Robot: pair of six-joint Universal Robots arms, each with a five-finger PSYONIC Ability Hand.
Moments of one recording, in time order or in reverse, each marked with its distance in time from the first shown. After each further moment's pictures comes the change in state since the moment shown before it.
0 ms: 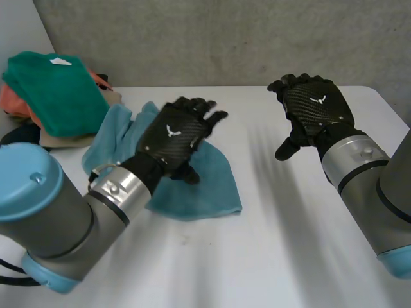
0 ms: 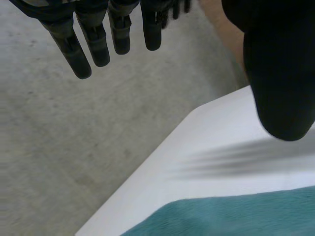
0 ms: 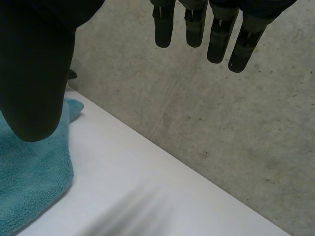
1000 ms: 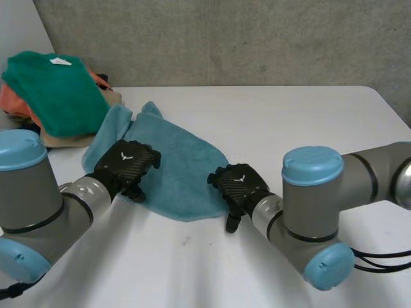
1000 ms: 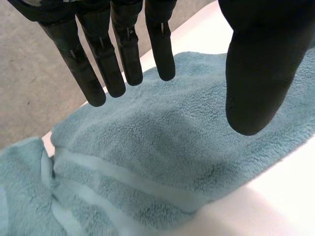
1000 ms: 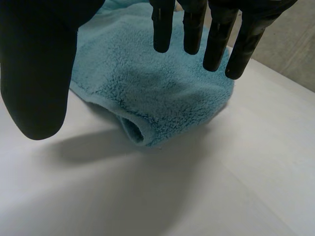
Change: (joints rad) left arm 0.201 -0.088 0.001 -0.293 -0.059 0.117; right arm 0.164 0.480 -0.172 0.084 -0.106 -0.055; left_hand 0.341 0.340 0.329 0.343 0.341; right_hand 0.058 0.073 0.086 0.068 0.052
